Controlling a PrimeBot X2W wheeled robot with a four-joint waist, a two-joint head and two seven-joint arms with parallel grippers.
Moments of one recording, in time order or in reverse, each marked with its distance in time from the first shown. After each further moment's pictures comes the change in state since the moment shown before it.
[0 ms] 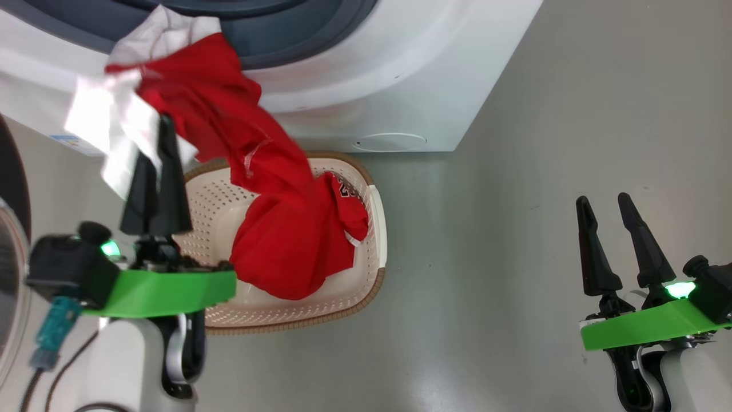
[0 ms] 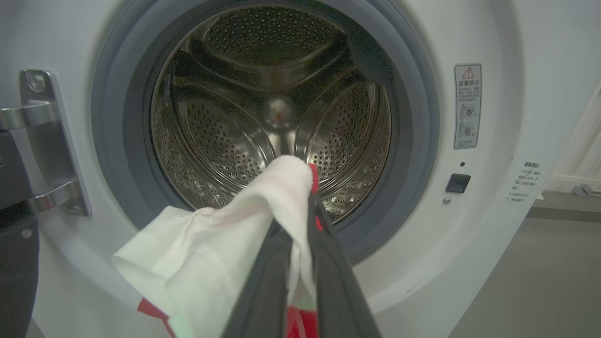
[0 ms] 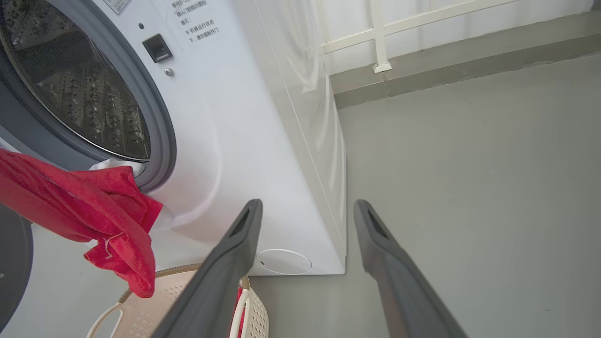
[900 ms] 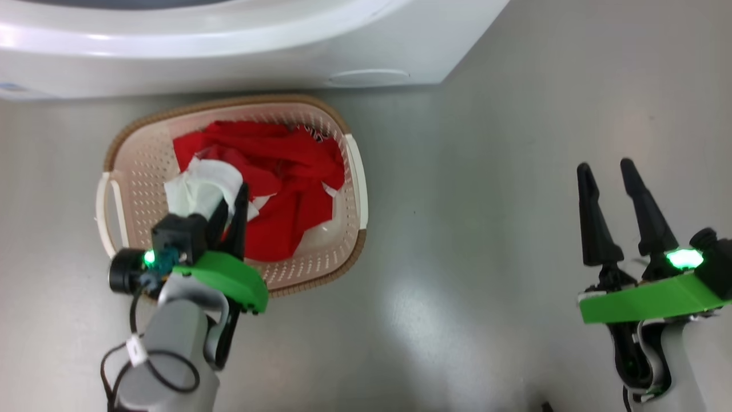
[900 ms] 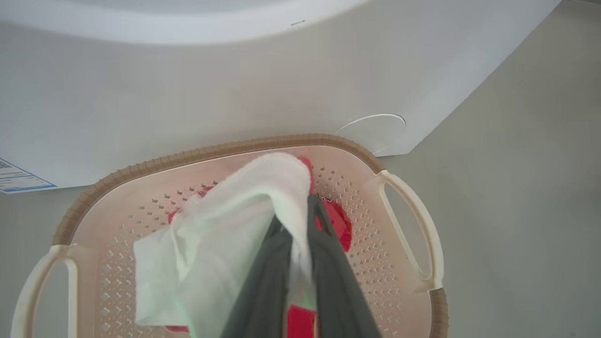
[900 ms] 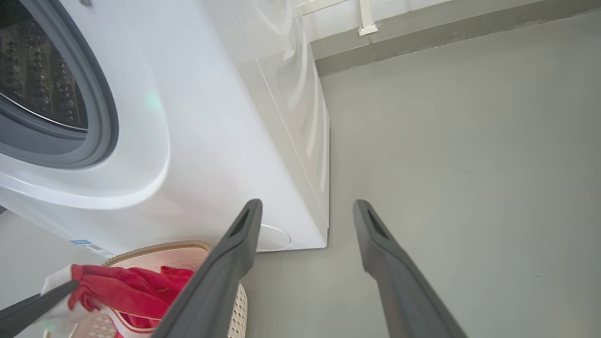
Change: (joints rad) left arm -0.163 0.001 -0.116 0.668 0.055 -0.092 0.001; right arm -0.062 0.003 0.009 -0.029 -0.002 0.000 0.000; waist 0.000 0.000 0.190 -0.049
